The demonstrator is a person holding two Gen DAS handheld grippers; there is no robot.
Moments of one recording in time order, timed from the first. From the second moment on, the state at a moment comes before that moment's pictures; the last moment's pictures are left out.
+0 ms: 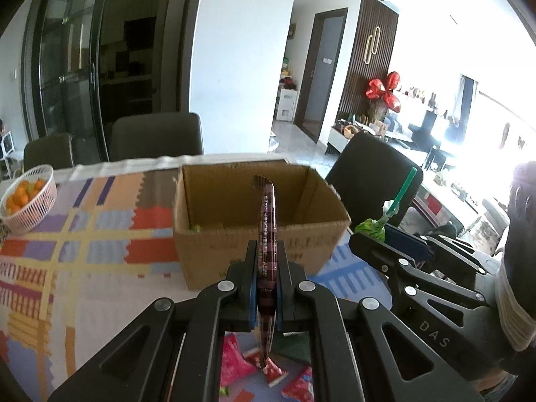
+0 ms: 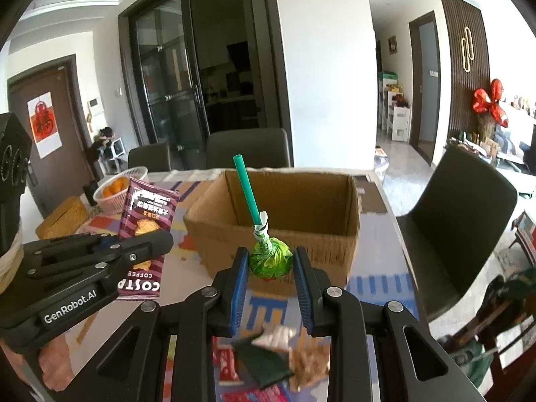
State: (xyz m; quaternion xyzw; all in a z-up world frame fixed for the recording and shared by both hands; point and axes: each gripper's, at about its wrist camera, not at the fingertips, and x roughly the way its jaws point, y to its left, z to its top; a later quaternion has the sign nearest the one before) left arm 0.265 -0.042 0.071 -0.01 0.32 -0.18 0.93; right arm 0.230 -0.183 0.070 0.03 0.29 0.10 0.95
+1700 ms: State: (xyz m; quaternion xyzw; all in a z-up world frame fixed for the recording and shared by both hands) left arm 0.336 -0.047 0.057 0.07 0.38 -0.12 0.91; right arm 0.328 -0.198 0.051 0.06 0.39 0.09 0.92
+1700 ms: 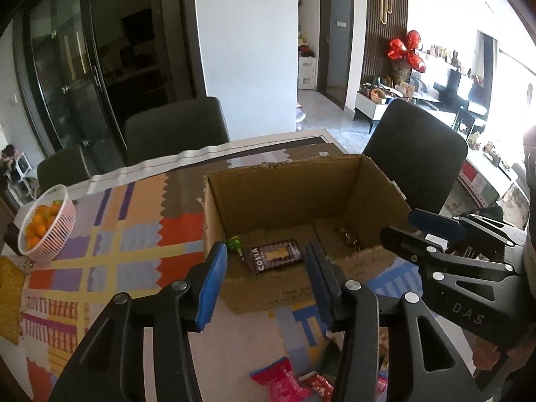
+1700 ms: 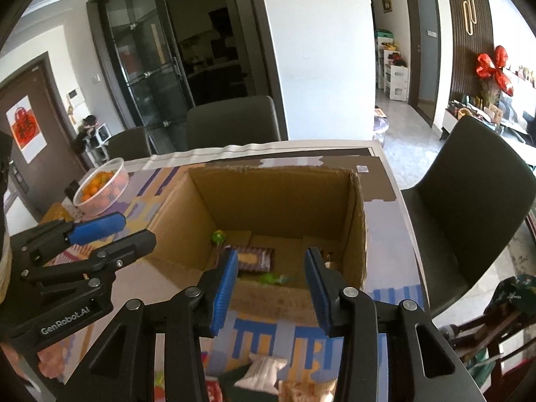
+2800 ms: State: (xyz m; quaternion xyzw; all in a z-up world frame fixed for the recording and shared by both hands) left arm 0.274 -0.032 -0.055 0.03 0.51 -0.10 0.85; right arm 0.289 -0.173 -0.048 0.05 0.51 0.11 0.85
